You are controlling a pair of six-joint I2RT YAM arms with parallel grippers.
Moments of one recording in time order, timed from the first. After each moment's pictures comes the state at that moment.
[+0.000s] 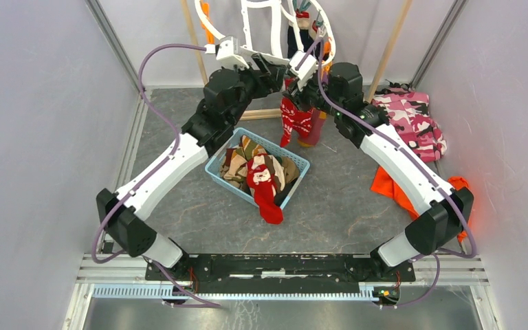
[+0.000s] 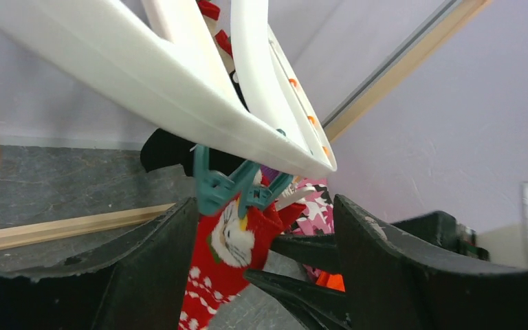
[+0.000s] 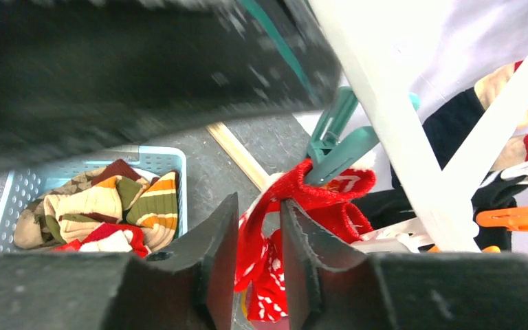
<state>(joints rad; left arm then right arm) -0.67 1.53 1.56 0.03 -0.25 -0.56 0.52 1.53 1.55 -0.20 -0.29 -0.37</state>
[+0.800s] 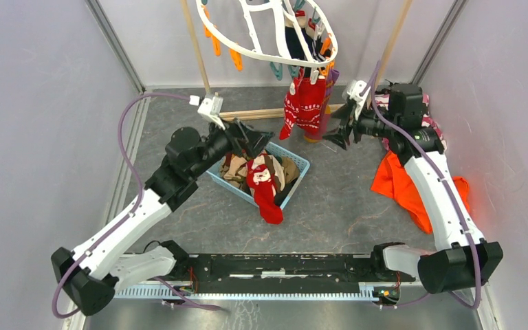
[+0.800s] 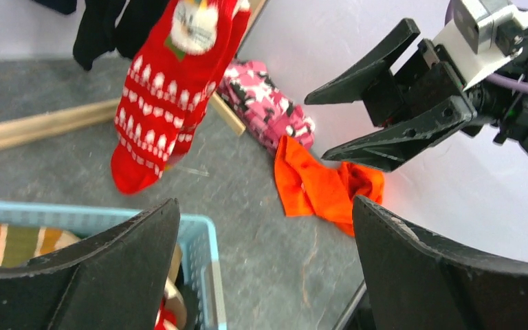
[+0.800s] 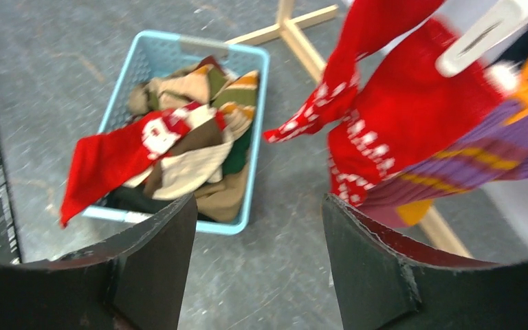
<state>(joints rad) -0.67 1.04 1.02 0.06 0.12 -0.54 0.15 1.24 1.31 -0.49 -0.85 -0.49</state>
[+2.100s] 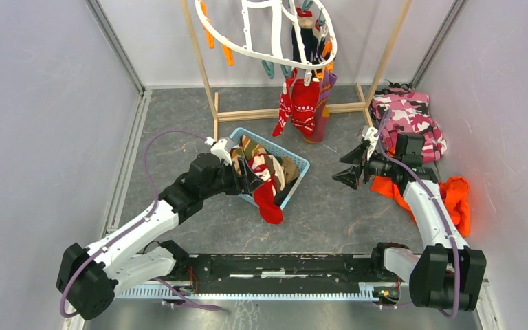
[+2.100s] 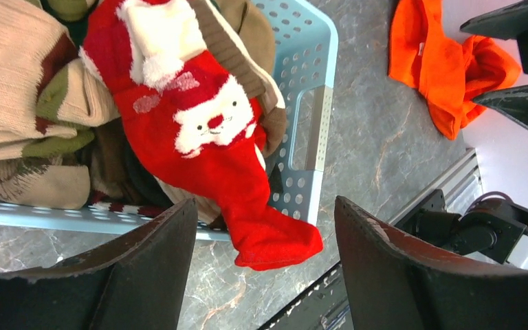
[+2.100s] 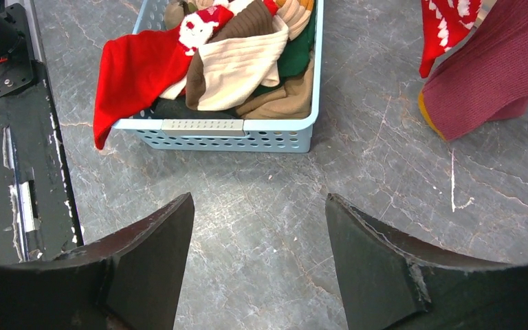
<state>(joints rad) -0.65 0.97 0.64 -0.16 0.12 -0.66 -0.10 1.10 0.74 -0.40 -1.14 -0.58</state>
